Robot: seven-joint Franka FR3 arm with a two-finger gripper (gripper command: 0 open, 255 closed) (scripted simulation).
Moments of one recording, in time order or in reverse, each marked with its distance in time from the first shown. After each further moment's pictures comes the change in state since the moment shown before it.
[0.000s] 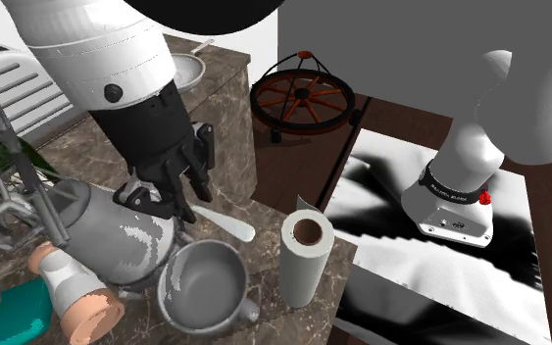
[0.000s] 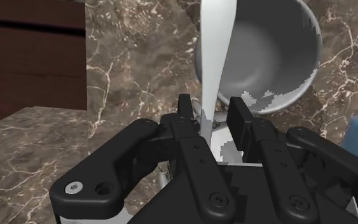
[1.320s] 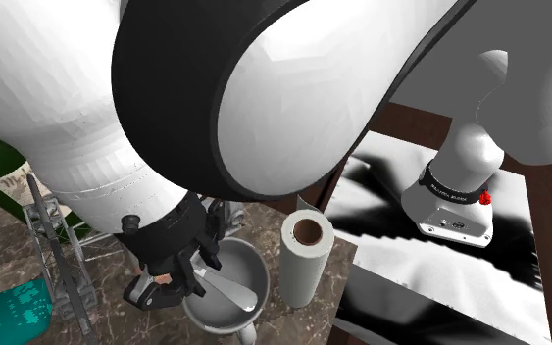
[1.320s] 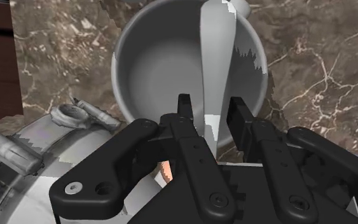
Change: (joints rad) arm 0.085 0.075 0.053 -0.059 -0.031 0.152 0.138
